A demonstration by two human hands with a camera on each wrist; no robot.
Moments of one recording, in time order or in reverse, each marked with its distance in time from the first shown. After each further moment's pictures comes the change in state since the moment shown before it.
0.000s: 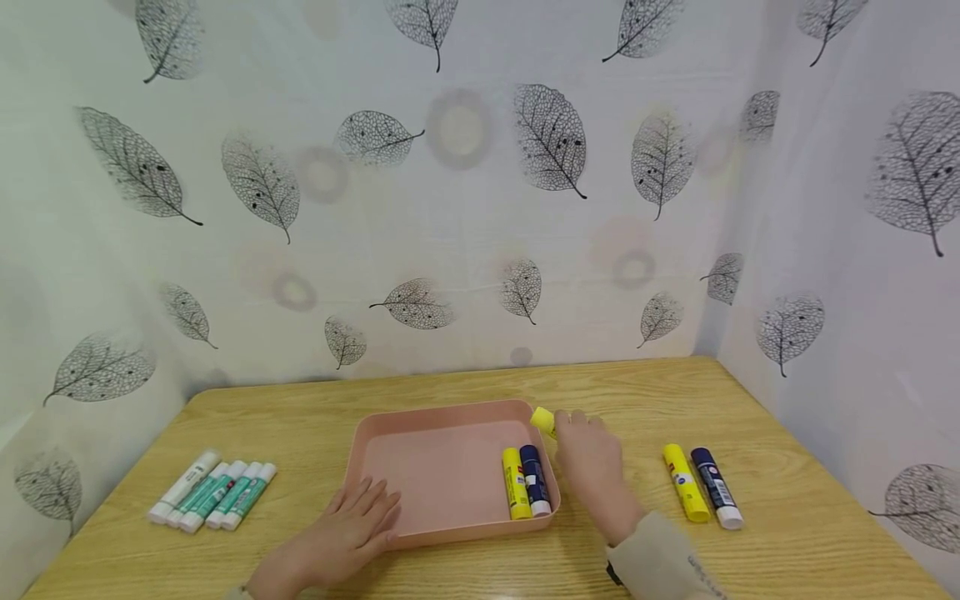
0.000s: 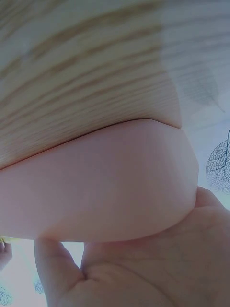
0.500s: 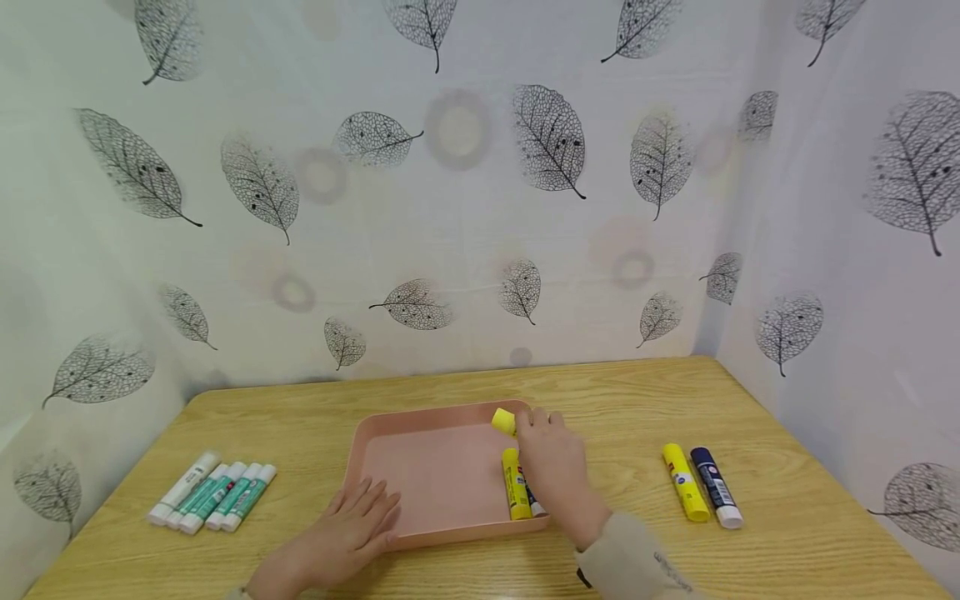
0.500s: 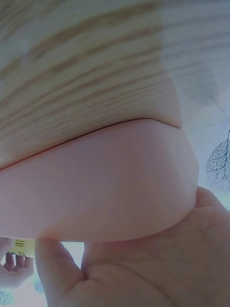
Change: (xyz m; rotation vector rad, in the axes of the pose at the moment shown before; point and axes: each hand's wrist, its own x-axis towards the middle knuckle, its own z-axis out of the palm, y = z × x) left_hand 0.000 0.001 -0.001 -0.012 -0.007 -0.009; right_hand -0.002 -0.037 0.001 -0.073 0.230 -0.167
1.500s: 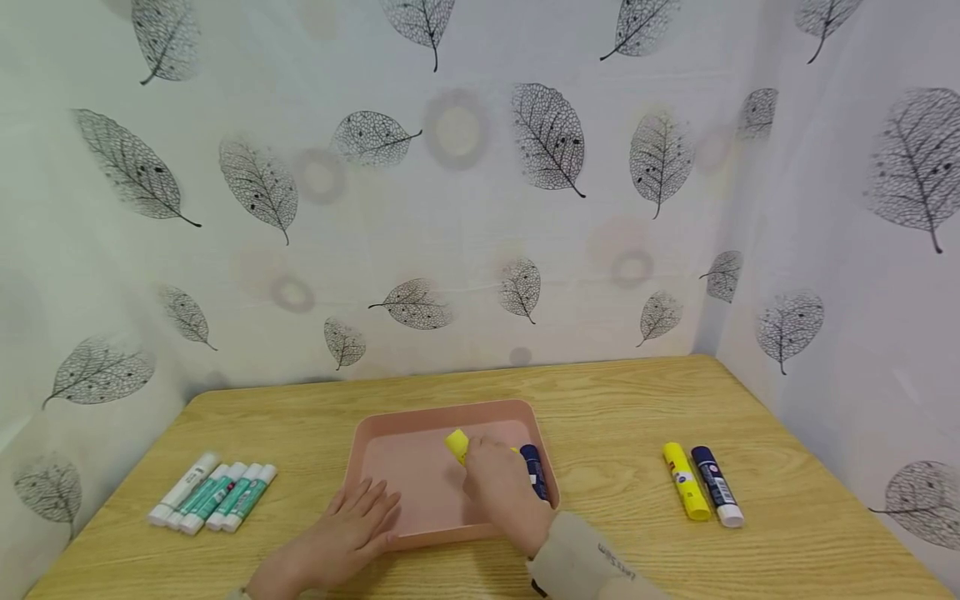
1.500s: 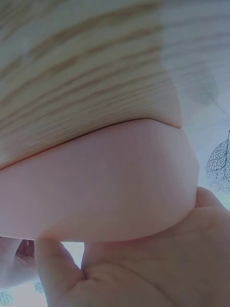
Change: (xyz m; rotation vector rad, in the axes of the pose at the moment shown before) left_hand -0.001 0.001 0.001 0.024 0.025 0.019; right_hand 0.009 -0.060 0.007 0.268 -0.308 0.050
